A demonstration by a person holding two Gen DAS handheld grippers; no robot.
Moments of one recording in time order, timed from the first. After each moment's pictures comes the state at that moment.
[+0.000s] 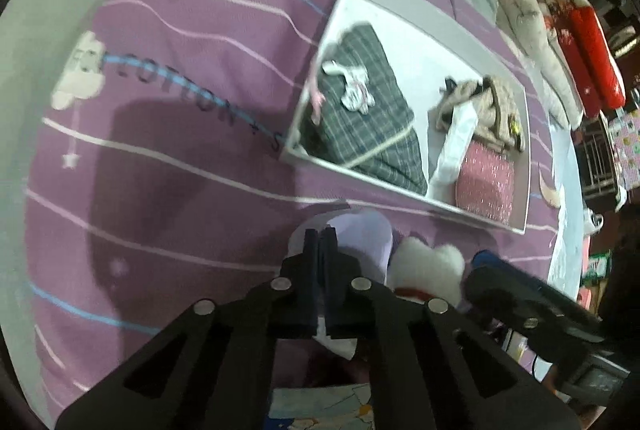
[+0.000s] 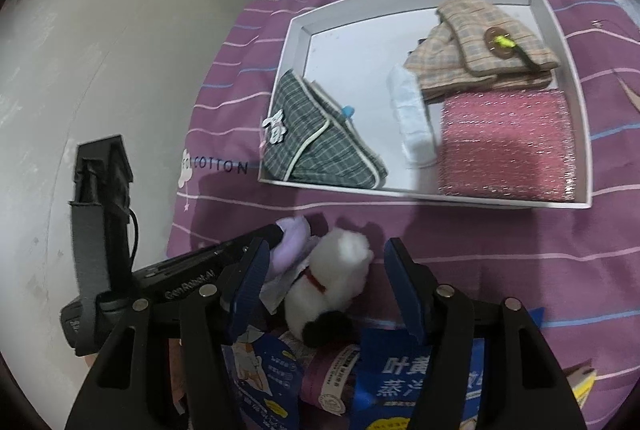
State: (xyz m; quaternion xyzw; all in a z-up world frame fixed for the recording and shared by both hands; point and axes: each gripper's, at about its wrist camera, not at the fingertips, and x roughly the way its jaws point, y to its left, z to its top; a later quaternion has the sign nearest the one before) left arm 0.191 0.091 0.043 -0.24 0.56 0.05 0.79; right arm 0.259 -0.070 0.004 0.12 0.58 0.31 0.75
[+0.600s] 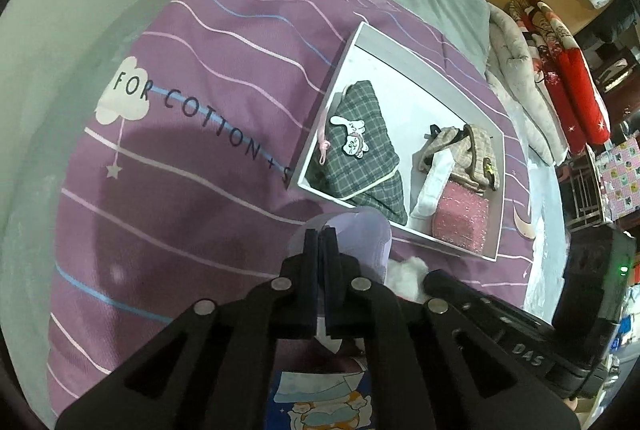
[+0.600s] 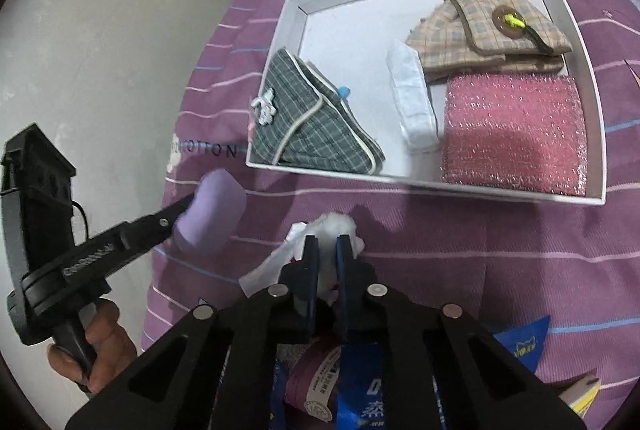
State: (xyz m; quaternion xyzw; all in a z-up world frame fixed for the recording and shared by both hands) left arm 0.178 0.102 0.067 -0.27 0.51 0.06 0.81; right arm 0.259 -0.069 -0.006 0.11 0.57 0.31 0.75
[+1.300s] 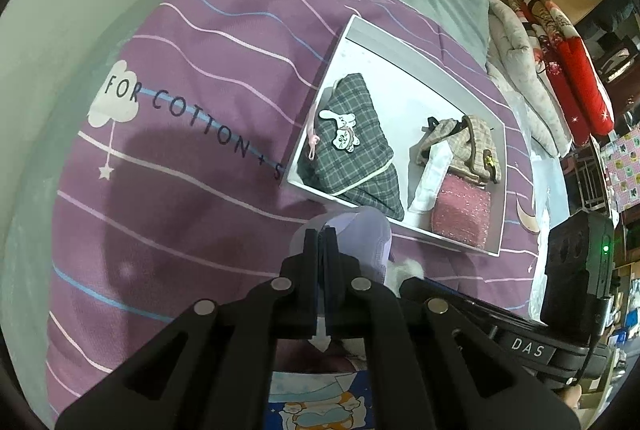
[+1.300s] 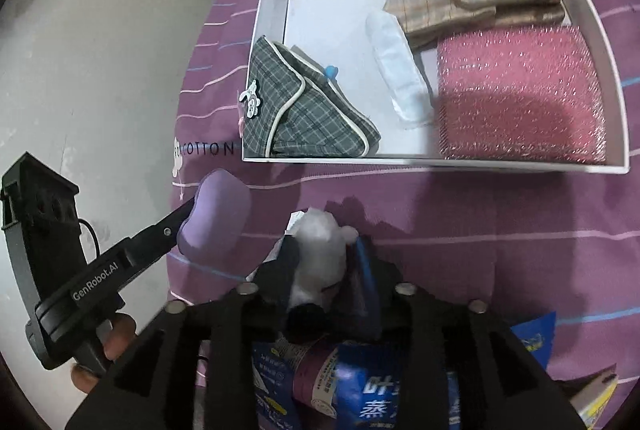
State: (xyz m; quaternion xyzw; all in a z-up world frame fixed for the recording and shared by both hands) left arm 0.182 0.093 0.066 -0.26 0.52 0.07 0.81; right arm 0.274 -0.077 -0.031 0.16 0.63 0.31 0.69
